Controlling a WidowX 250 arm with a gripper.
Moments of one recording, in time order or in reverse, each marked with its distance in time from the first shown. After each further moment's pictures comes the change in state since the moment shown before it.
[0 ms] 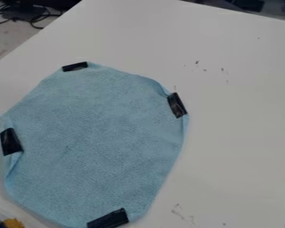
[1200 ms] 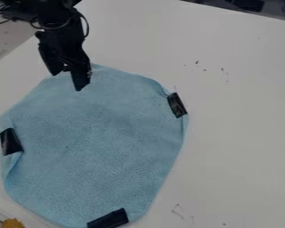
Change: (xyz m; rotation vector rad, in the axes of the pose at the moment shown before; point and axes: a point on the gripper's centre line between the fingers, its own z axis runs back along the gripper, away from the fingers) arm 0.115 -0.185 0.009 -0.078 -0.041 -0.432
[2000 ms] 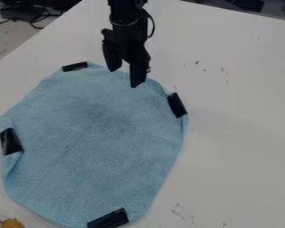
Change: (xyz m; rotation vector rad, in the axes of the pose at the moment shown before) arm 0.067 -0.059 -0.009 -0.038 -0.006 -0.121
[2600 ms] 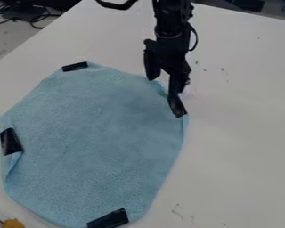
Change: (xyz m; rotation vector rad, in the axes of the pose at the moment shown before) arm 0.045 -0.050 -0.028 -0.040 0.006 -0.104
